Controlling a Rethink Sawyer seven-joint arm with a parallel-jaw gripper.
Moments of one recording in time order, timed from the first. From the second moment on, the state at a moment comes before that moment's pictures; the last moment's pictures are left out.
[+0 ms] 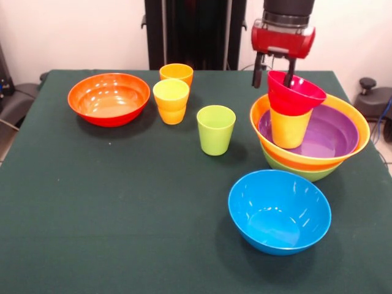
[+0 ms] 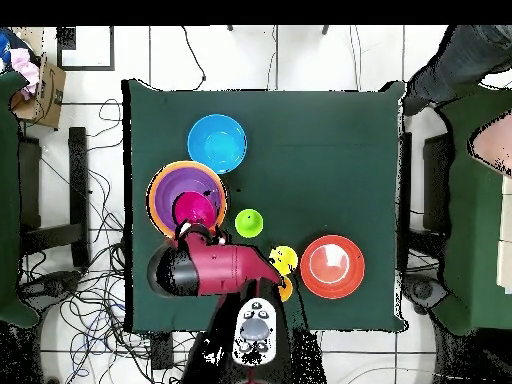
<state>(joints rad) 0.00 -0.76 -0.06 1.95 -0.07 0.17 2.21</state>
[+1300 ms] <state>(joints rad) -0.07 -1.08 0.02 1.98 0.02 0.42 2.21</state>
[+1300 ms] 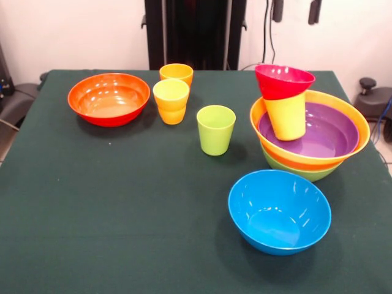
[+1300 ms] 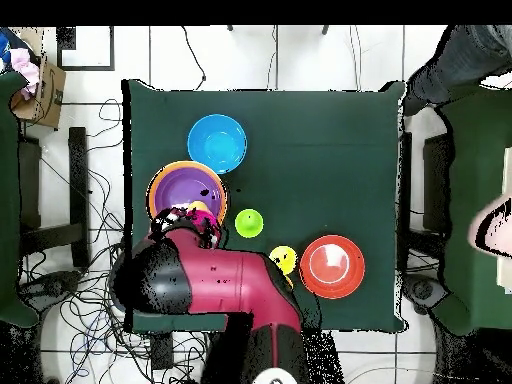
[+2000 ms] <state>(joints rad) -0.12 -1.18 0.02 1.97 0.02 0.57 2.21</state>
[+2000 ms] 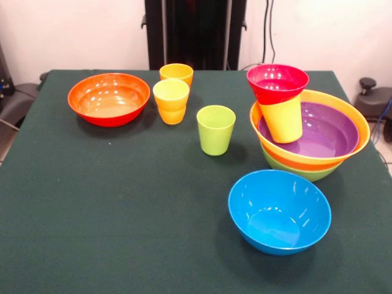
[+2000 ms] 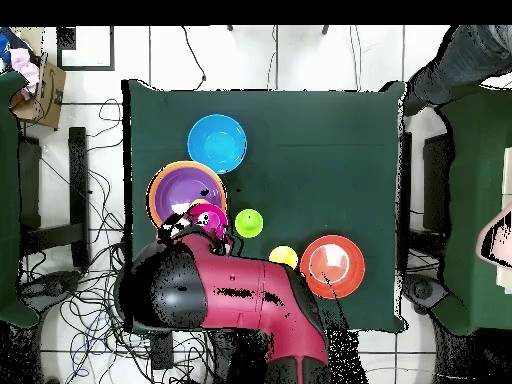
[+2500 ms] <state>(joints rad) -0.19 -1.09 0.03 1.93 -0.05 0.52 2.21</state>
